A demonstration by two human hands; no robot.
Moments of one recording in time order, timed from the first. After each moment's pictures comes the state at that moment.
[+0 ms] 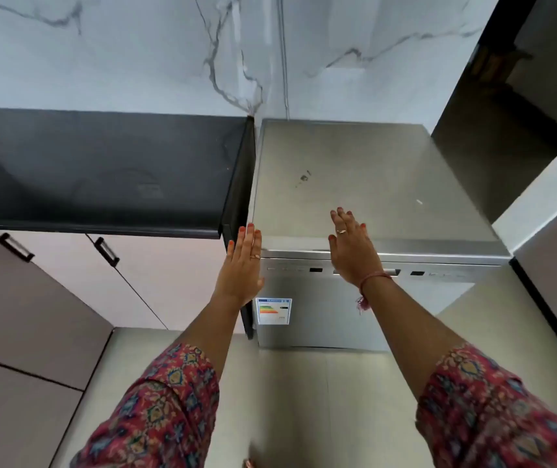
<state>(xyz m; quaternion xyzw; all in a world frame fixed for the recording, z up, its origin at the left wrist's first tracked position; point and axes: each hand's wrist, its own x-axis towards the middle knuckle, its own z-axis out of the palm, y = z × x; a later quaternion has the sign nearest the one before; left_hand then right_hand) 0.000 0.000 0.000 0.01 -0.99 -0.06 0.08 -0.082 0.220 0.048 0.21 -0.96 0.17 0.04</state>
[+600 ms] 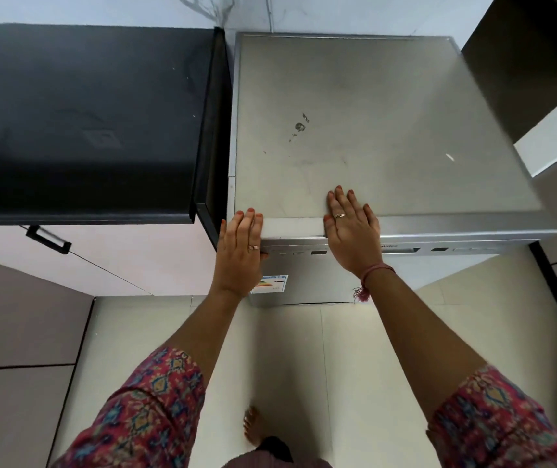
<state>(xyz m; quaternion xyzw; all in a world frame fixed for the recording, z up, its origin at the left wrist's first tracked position) -0.062 -0.009 -0.070 -0.04 -0.98 -0.08 0.19 -0.137 0.197 -0.031 0.13 -0.98 0.15 0.01</state>
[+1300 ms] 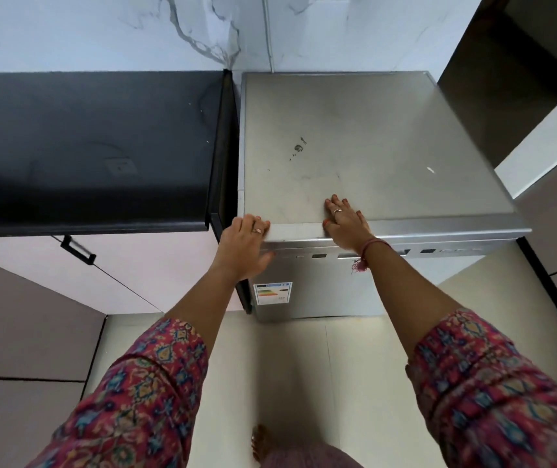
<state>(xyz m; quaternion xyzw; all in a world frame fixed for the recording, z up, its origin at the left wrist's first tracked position) -0.065 -0.025 -0.020 -0.07 -0.99 -0.05 0.06 -0.156 0.197 -0.004 0.10 -0.96 0.22 -0.16</state>
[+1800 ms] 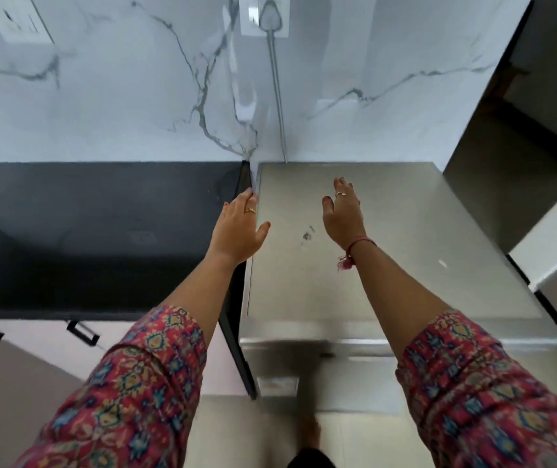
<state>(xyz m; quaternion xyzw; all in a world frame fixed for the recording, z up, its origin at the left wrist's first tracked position) -0.205 -0.058 0.103 0.02 -0.98 -0.09 0.17 -0.288 0.137 0.106 0.11 -0.91 0.40 0.08</state>
